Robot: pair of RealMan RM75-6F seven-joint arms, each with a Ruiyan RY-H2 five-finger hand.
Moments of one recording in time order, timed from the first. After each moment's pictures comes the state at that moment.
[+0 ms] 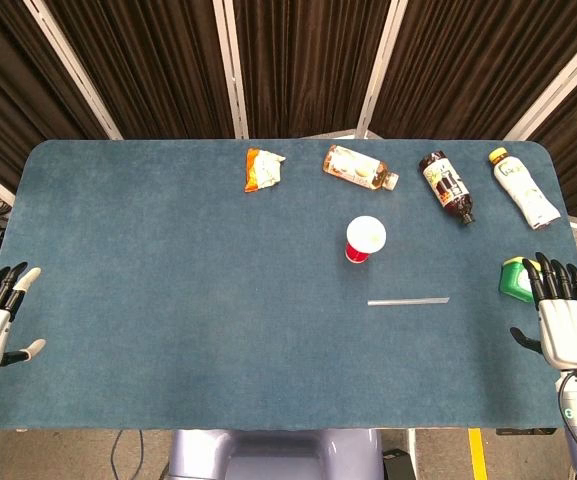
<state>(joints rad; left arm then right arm) -0.14 -1.10 -0.03 -1.60 1.49 1.43 0.08 0.18 -1.17 0.13 -1.53 -1.37 1.41 -0.20</state>
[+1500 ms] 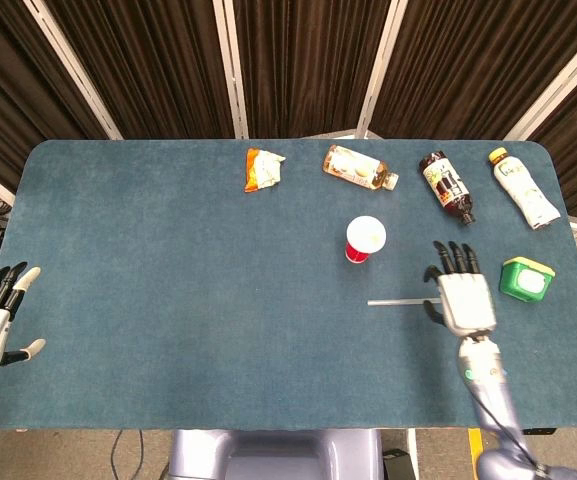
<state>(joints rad) -0.14 -1.10 -0.04 -1.61 1.49 1.43 0.08 0.40 -1.44 0.23 -1.64 -1.16 1.26 -0.57</state>
